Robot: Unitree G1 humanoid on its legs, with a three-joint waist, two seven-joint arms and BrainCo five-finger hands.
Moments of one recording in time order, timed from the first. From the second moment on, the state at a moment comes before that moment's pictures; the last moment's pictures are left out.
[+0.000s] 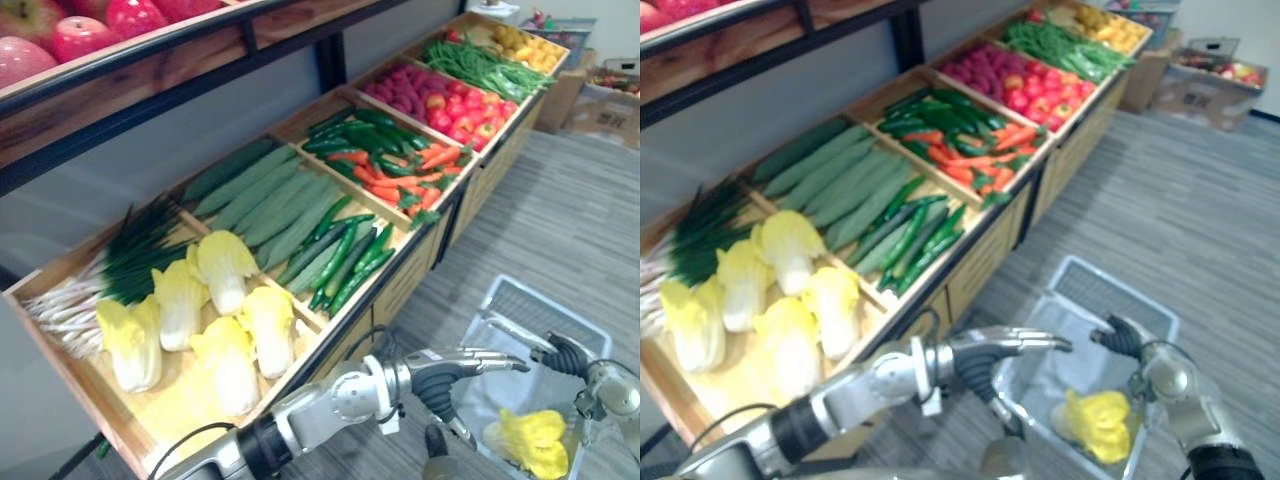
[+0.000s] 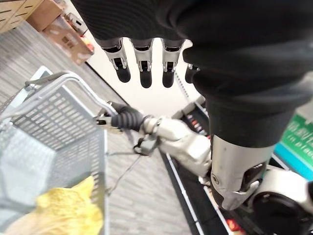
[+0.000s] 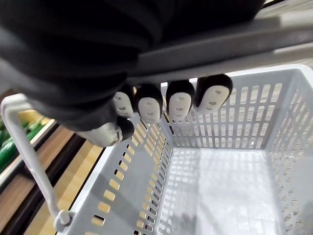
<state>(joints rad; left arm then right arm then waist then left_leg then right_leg) -0.31 0.40 -0.91 -0.19 0.08 -0.24 -0.27 0.09 -0.65 -0.15 0.43 -0.39 -0.13 0.20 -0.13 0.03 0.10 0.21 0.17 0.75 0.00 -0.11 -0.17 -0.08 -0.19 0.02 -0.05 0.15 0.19</state>
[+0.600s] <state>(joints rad) 0.26 0.09 0.00 -0.29 -0.23 -0.24 -0.01 0.19 -0.26 -0.64 1.08 -0.30 -0.09 -0.12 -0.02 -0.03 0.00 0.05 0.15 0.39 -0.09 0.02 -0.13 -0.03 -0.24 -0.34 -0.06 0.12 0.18</state>
